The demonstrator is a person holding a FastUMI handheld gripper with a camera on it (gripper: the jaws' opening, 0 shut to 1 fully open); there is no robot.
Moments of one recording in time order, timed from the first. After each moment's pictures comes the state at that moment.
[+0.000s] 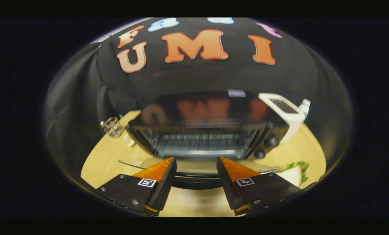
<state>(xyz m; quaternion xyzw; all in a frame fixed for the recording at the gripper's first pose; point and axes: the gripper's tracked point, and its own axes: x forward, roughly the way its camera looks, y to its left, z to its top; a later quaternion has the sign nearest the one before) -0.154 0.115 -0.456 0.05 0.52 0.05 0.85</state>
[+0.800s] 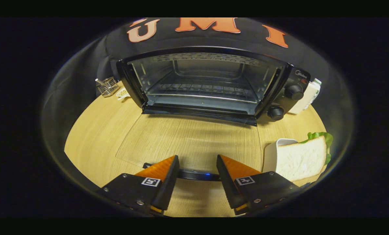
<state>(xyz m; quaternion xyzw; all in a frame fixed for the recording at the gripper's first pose) -0.212 0.108 -0.538 -0.03 0.58 0.09 0.81</state>
